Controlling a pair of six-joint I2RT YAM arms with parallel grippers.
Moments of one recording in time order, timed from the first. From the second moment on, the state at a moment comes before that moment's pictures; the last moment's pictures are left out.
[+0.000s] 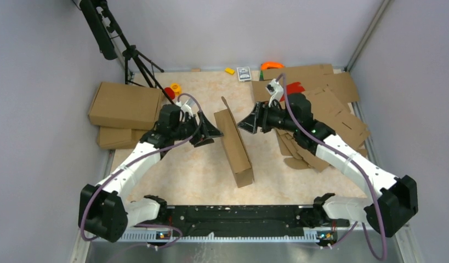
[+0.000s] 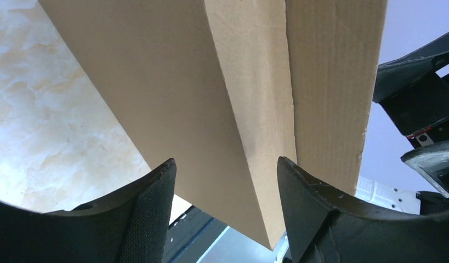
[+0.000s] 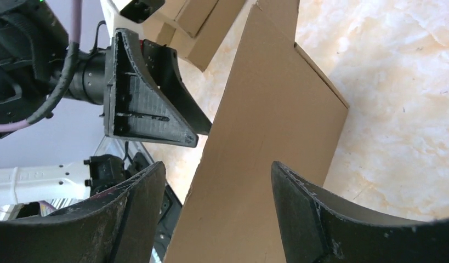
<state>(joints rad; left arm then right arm) -0.35 1.17 0.81 -0.23 0.60 -0.86 0.60 1.21 1.00 -0.13 -0.39 0.54</state>
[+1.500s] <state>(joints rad) -0.34 1.15 0.94 -0.19 0.38 -0.40 1.11 0.98 1.00 -0.78 0.23 0.98</state>
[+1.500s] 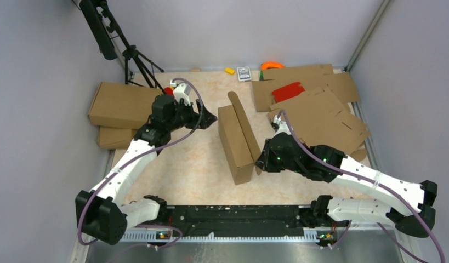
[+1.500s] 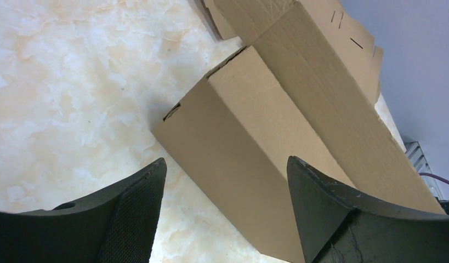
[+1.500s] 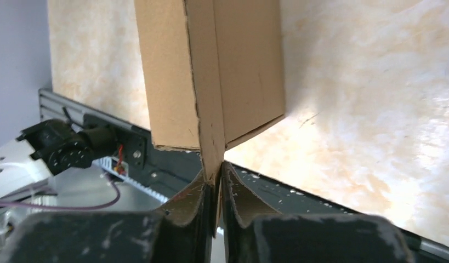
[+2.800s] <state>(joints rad) -0.84 1.12 0.48 0.38 0.43 -0.78 0.78 1.32 1.29 -0.71 0.02 0.49</state>
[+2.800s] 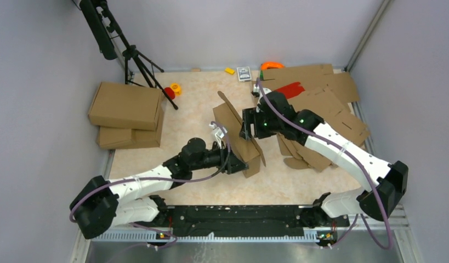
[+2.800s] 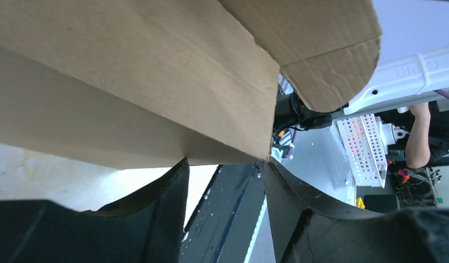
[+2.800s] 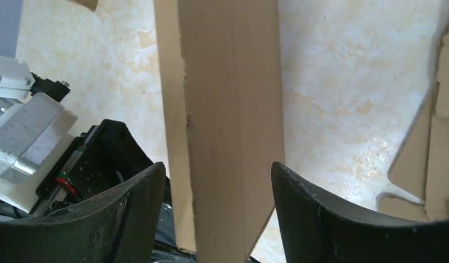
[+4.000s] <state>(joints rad) -0.82 1.12 0.67 0.26 0.23 -0.66 0.51 1.25 1.41 -0.78 0.09 0.38</state>
